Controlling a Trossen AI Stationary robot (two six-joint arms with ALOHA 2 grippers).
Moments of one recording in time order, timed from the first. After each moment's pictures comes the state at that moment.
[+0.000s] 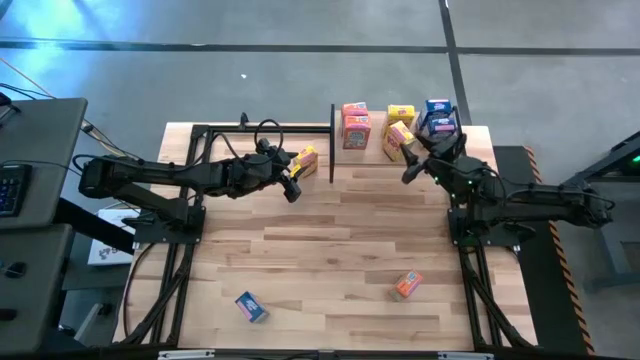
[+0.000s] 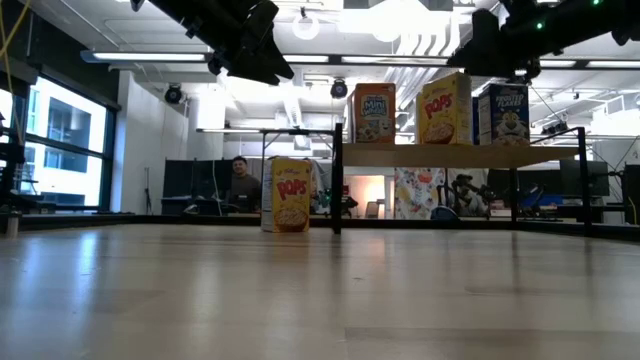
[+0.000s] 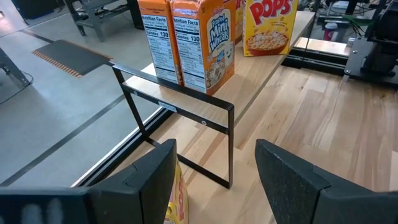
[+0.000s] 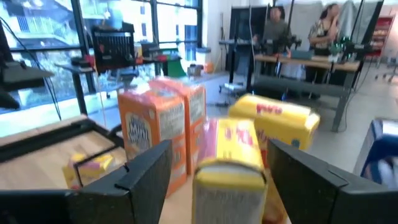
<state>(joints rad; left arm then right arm) 0.08 1.26 0.88 -0.05 -0.53 -0.11 -0.19 0.65 0.43 0.23 0.70 -0.01</state>
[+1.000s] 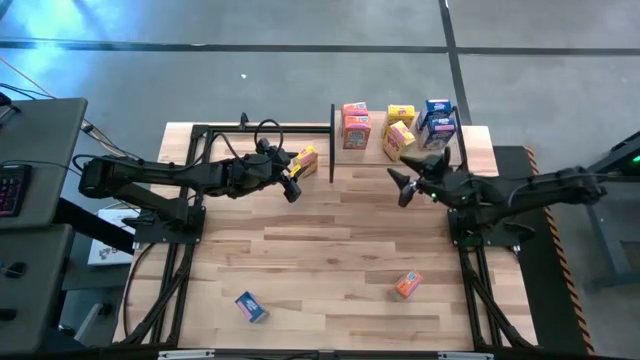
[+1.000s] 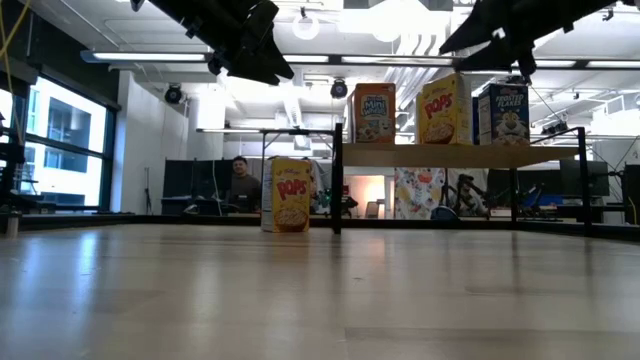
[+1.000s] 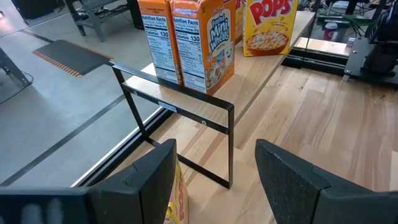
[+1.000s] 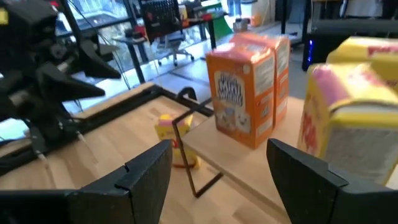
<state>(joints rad) 0.08 1.26 0.88 -0.05 -0.53 -0.11 0.11 0.75 0.58 -0.09 0.77 0.36</state>
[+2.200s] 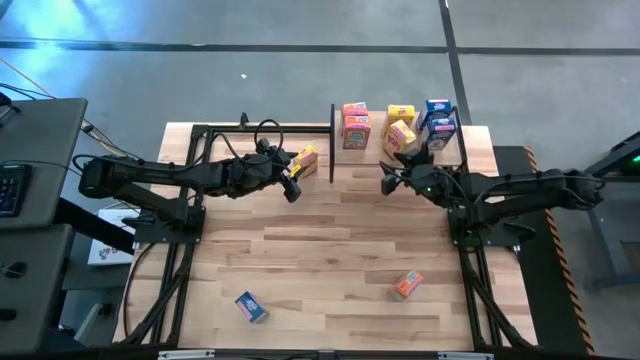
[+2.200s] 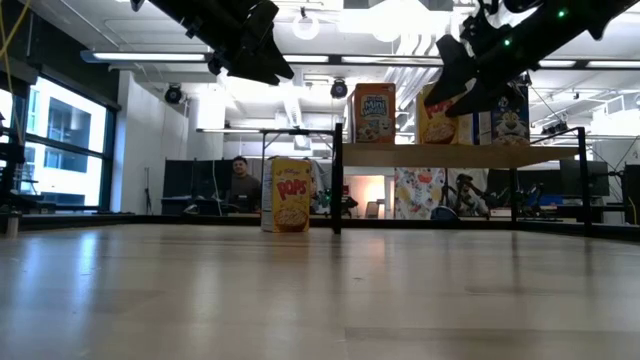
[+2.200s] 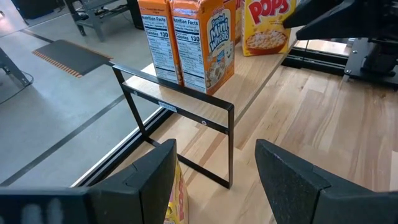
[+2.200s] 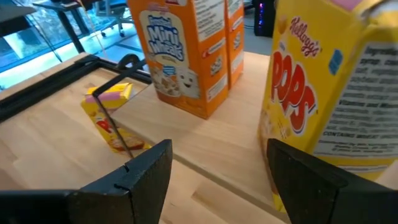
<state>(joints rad) 0.08 1.26 0.88 -0.05 -0.53 -0.11 -0.09 0.97 0.58 -0.09 0.73 0.49</state>
